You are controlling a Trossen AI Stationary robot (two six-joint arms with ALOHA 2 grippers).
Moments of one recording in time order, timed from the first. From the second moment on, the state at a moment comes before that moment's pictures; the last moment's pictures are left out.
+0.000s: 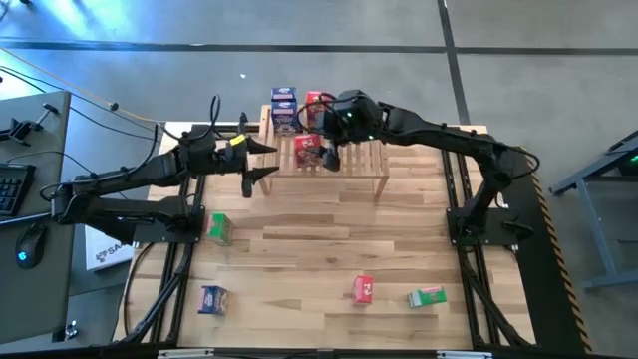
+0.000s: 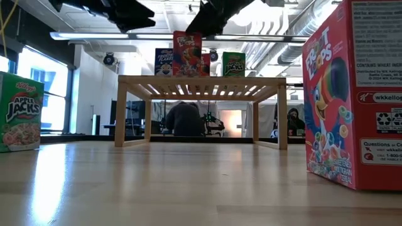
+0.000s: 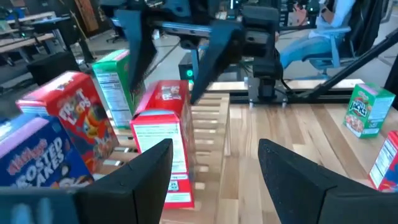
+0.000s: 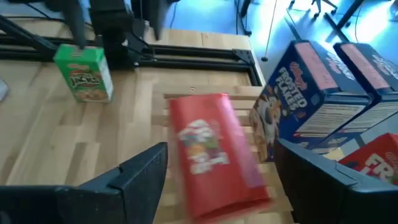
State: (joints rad) left arm 0.35 0.85 0.72 -0.05 0.14 0.16; right arm -0.32 1.75 1.72 -0.51 -0.12 -0.27
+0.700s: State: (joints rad) left arm 0.39 0.85 0.56 0.11 0.14 0.07; right arm -0.34 1.79 1.75 -0.59 -0.24 -0.25
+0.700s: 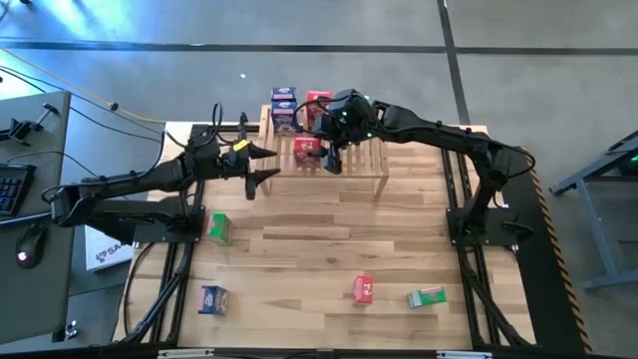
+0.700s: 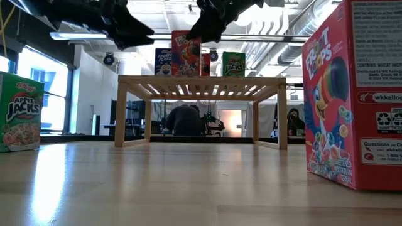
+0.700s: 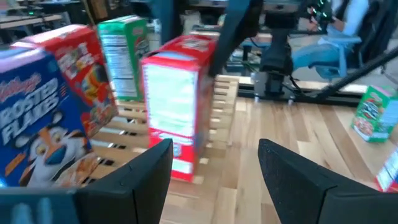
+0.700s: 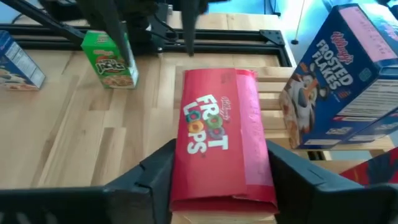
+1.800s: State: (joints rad) left arm 0.42 0.85 0.50 0.20 0.15 0.02; right arm -0.52 1.80 1.83 -0.66 -0.35 -0.43
